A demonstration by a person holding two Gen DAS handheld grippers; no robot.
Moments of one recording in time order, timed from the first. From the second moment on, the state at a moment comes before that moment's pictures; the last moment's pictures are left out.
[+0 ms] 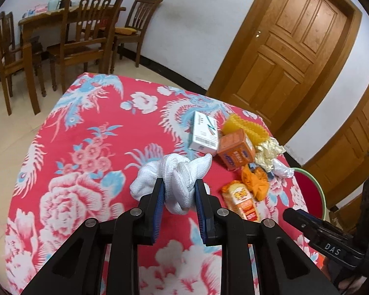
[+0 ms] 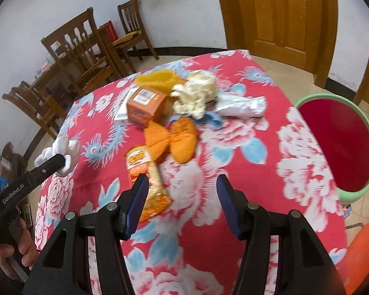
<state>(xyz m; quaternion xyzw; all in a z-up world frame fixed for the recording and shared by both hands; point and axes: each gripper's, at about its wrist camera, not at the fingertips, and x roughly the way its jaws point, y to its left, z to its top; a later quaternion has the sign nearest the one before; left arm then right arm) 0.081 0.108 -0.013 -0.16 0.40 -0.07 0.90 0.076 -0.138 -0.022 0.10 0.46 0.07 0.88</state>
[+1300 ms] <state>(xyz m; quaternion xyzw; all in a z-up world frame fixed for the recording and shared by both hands) 0.066 0.104 -0.006 -0.16 0.39 -0.07 0.90 0.086 -0.082 -0.058 0.02 0.49 0.12 0.87</state>
